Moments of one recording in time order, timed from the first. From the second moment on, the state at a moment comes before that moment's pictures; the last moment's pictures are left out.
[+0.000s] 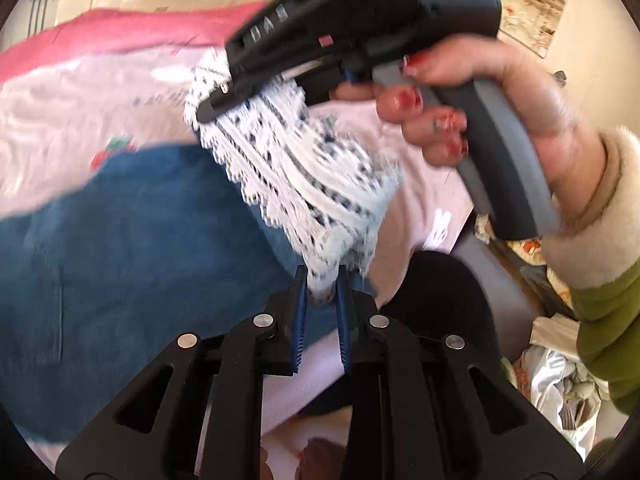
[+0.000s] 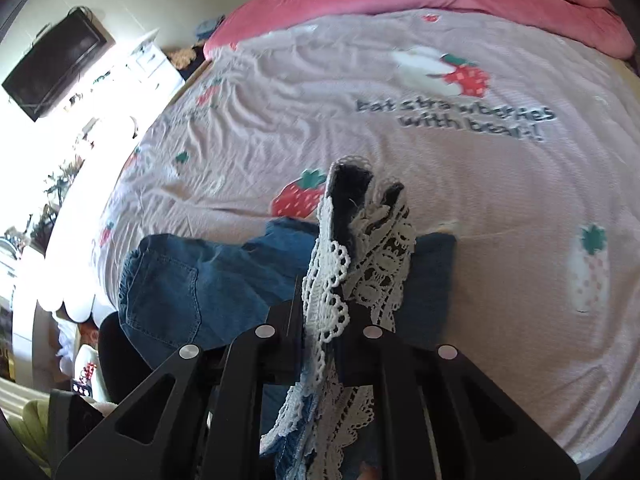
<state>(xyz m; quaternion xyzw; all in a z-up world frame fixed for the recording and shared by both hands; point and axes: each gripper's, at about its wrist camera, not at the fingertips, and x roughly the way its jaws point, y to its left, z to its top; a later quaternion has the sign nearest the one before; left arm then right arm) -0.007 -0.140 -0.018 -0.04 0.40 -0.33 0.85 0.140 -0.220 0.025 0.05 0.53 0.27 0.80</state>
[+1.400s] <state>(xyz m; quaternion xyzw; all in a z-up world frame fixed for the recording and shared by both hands) 0.015 -0.064 -0.023 -0.13 0.46 -0.27 0.84 0.172 -0.151 0.007 -0.06 0.48 0.31 0.82</state>
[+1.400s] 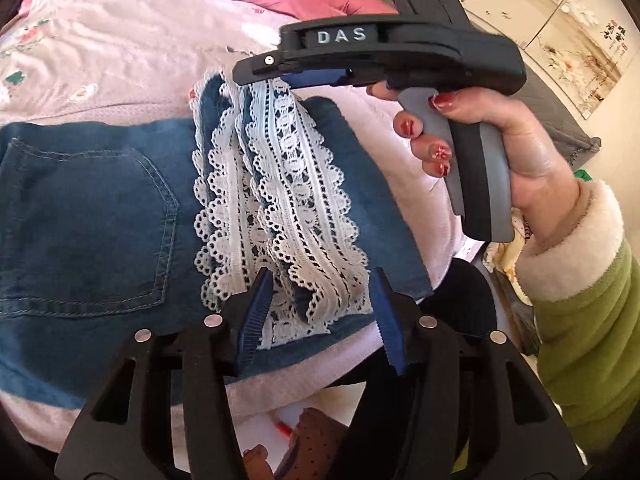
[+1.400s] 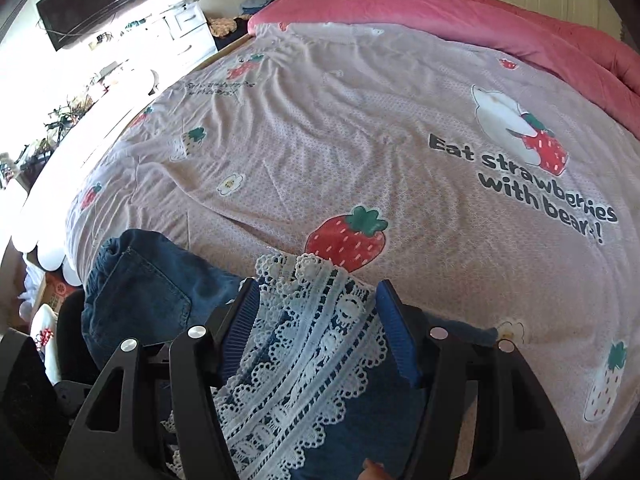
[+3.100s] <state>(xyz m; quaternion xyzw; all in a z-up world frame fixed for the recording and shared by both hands) 0.004 -0.044 -0.046 -0.12 0.46 -0.24 0.84 0.134 -0.142 0.009 -0.12 0.45 0.27 0.84</state>
